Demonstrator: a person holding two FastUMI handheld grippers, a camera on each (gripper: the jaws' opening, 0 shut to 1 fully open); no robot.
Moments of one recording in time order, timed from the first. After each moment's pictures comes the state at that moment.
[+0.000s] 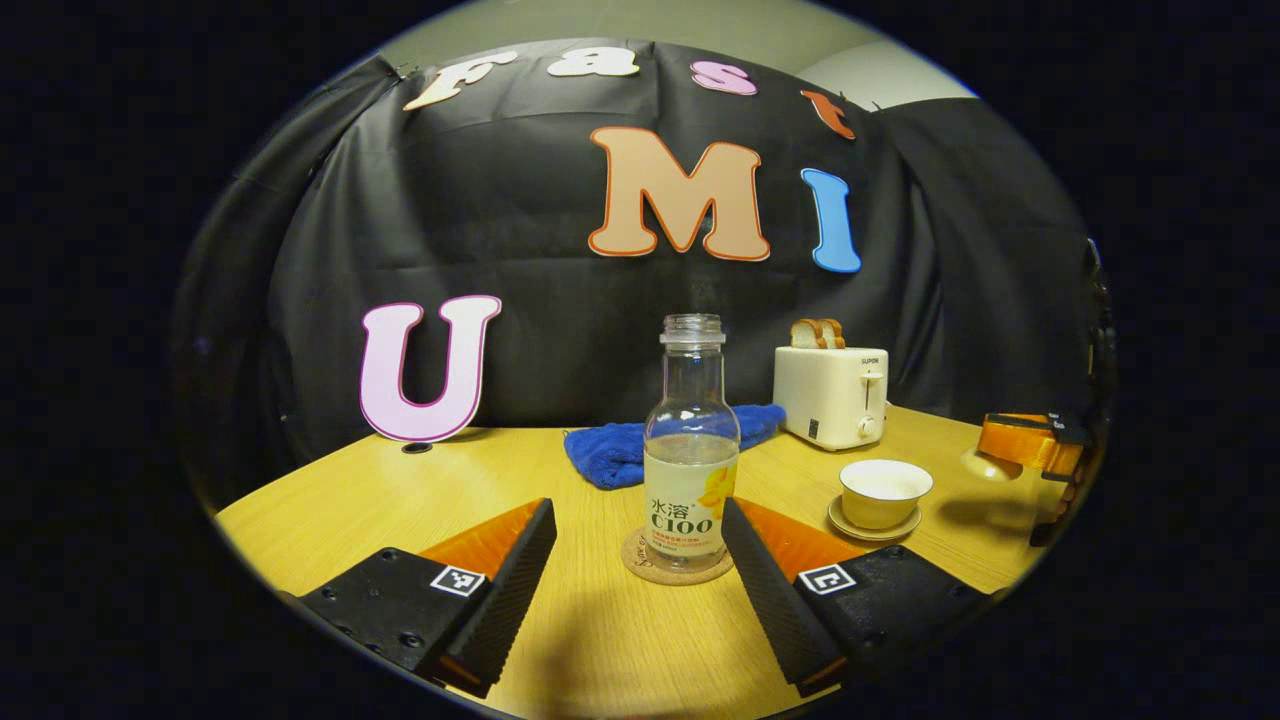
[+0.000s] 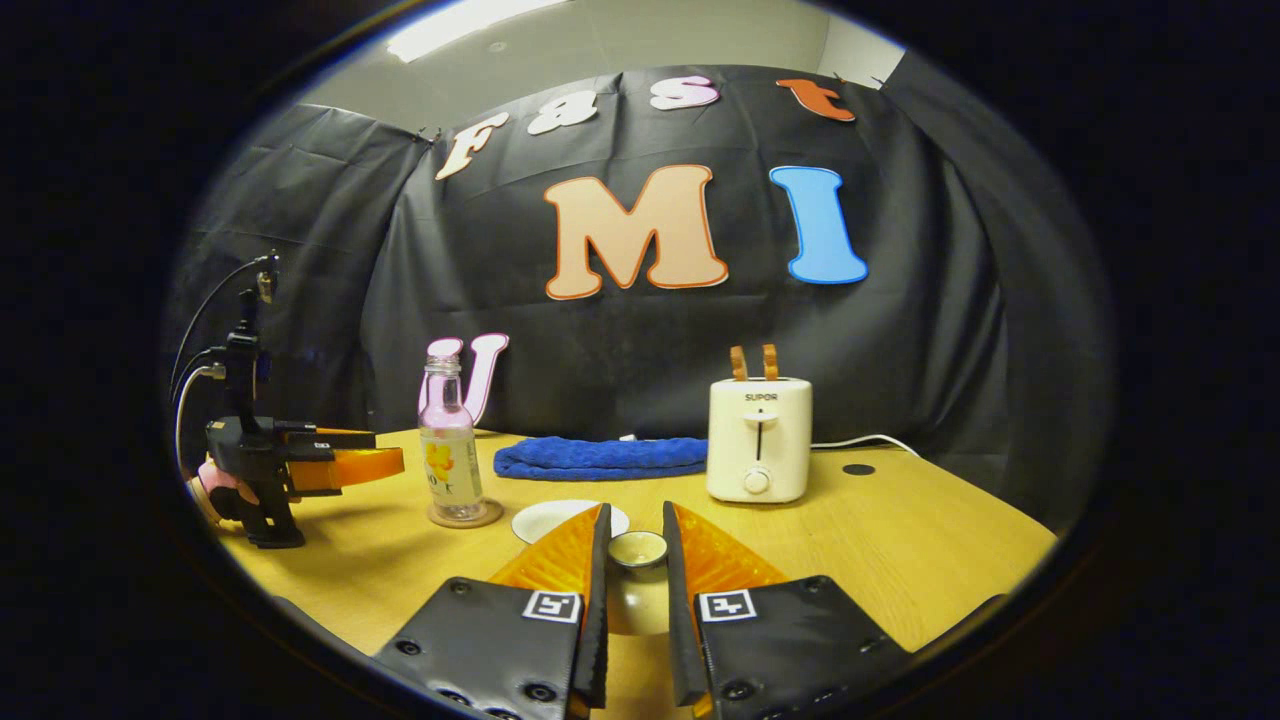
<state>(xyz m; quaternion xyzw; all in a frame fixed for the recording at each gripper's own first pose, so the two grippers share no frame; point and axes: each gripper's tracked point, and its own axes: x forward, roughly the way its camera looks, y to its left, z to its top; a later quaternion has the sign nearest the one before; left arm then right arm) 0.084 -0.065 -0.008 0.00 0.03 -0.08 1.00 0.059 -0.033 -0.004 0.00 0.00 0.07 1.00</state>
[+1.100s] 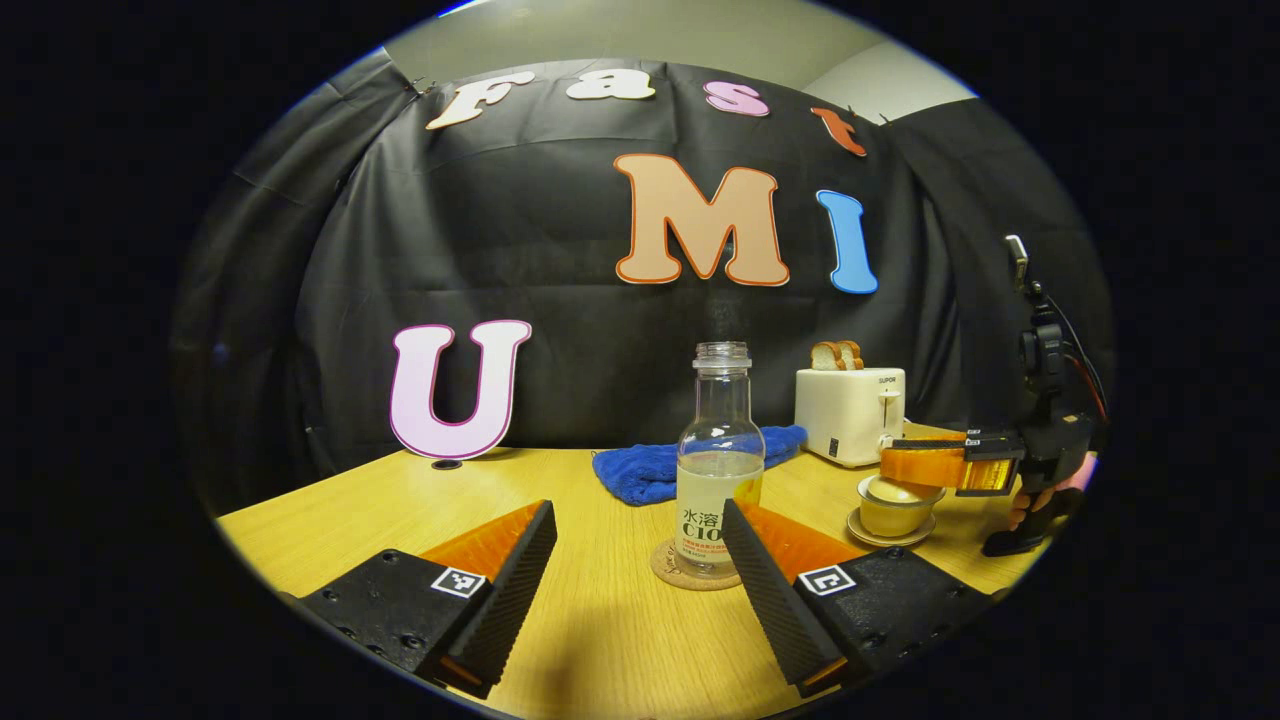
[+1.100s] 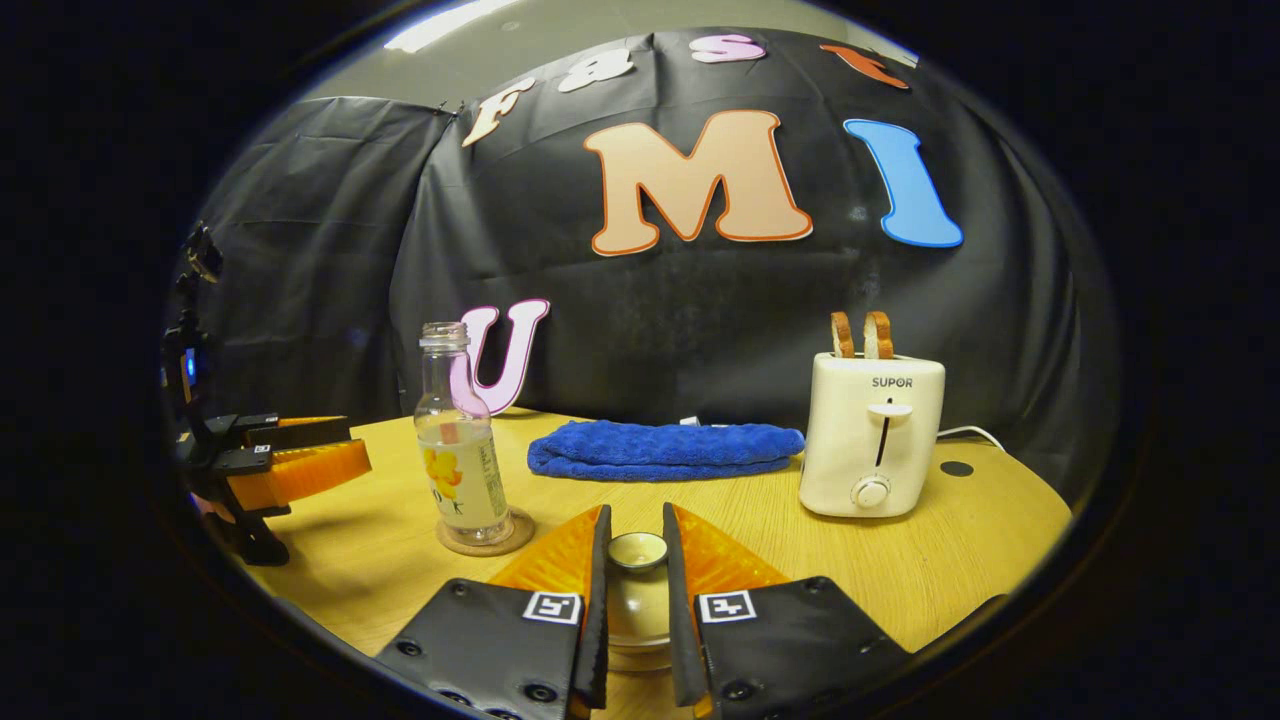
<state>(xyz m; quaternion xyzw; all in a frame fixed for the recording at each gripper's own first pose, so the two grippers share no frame) 0.075 -0.046 0.004 0.00 0.00 -0.04 1.00 0.142 0.029 -0.029 -0.01 0.07 0.13 0.99</state>
